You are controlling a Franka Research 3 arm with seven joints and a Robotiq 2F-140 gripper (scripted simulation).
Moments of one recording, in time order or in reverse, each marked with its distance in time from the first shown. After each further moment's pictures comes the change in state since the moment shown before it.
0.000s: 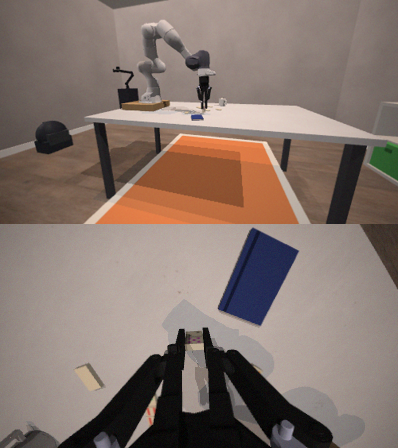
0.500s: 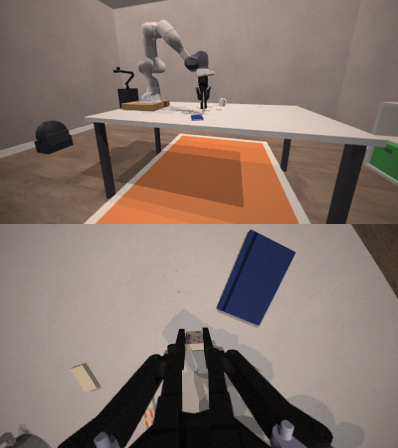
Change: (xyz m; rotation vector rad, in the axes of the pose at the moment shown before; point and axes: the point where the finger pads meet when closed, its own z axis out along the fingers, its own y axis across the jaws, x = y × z) arm -0.005 0.002 0.000 -0.006 0.049 -0.011
